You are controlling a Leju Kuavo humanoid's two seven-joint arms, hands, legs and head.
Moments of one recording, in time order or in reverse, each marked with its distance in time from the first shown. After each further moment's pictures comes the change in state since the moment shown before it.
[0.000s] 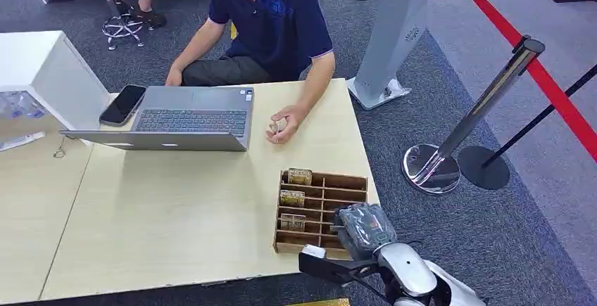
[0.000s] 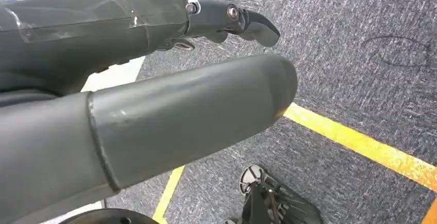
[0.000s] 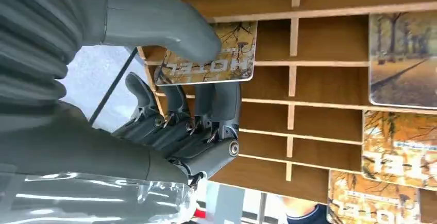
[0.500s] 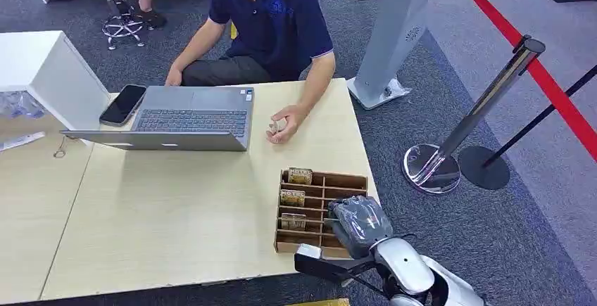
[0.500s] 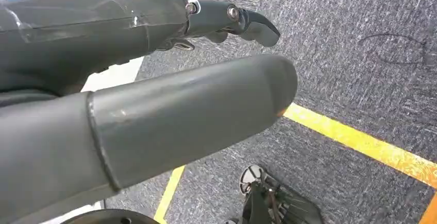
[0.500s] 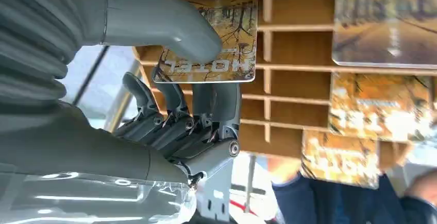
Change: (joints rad) left arm 0.000 0.000 -0.002 0.000 -0.016 -0.013 0.000; right arm -0.027 0.018 -0.006 -0.003 0.082 -0.025 -0.081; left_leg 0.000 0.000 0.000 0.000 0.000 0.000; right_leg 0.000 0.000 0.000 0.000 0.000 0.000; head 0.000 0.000
